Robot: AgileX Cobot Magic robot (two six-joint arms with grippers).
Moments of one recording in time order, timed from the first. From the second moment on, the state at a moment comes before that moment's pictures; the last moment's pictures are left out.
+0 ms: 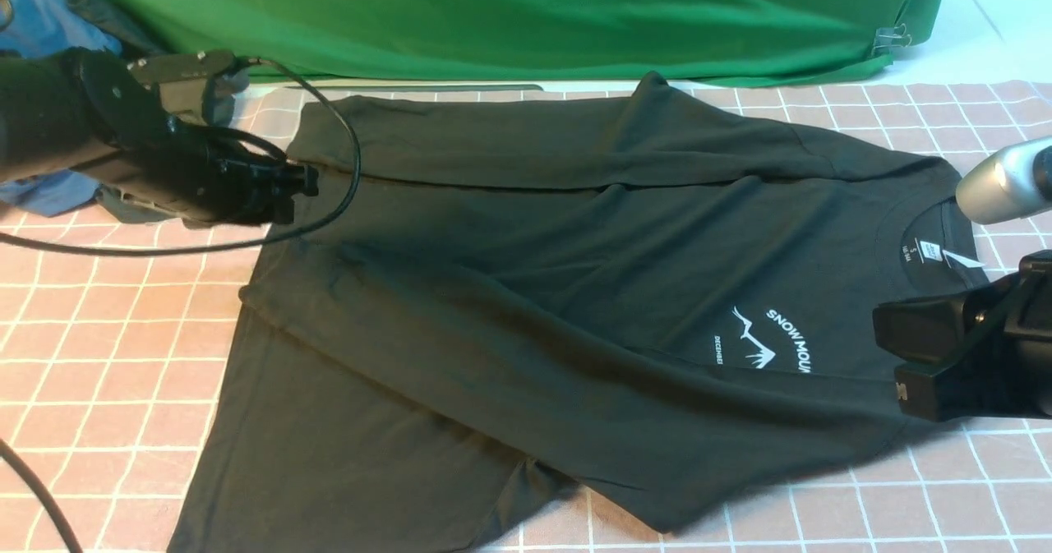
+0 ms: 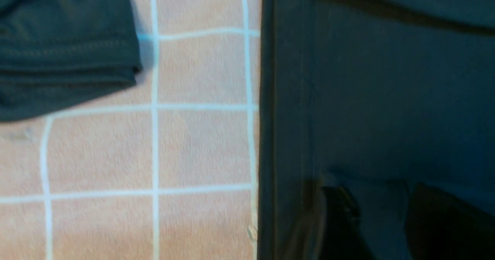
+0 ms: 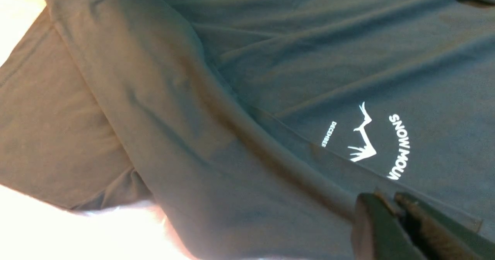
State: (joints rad) right arm 0.53 0.93 -0.69 -0.07 0.51 0.28; left arm 0.03 1.84 -1.24 -0.29 0.45 0.26
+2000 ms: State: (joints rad) right arm 0.53 0.93 -0.69 -0.07 0.53 0.28; left arm 0.03 2.32 -1.96 0.05 0.60 -0.24
